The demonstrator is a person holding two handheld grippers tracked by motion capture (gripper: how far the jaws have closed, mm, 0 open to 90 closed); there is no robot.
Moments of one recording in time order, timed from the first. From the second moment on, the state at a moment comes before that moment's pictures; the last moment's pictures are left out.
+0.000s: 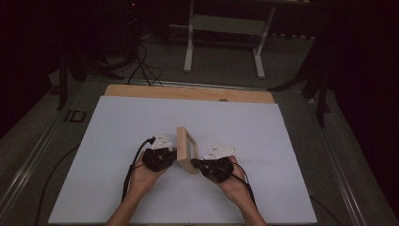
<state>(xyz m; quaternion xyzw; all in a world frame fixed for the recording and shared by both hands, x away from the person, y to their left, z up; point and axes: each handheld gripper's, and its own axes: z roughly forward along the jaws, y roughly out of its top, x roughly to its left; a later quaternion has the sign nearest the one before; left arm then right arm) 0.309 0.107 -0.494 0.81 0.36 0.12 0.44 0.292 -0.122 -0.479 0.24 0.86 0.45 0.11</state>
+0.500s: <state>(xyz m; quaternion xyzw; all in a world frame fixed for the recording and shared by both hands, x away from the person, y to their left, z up) 0.297 0.123 -0.483 0.80 0.40 0.15 0.43 0.291 -0.142 -0.471 0.26 0.84 0.46 0.12</state>
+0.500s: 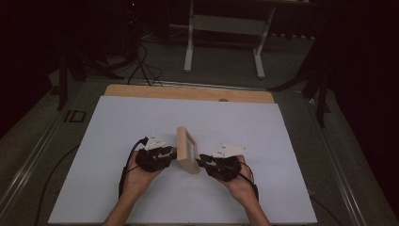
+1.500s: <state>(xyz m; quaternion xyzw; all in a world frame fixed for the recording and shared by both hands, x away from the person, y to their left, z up) 0.274 0.122 -0.444 0.77 0.38 0.16 0.50 0.296 -0.151 -0.470 0.28 0.84 0.44 0.13</state>
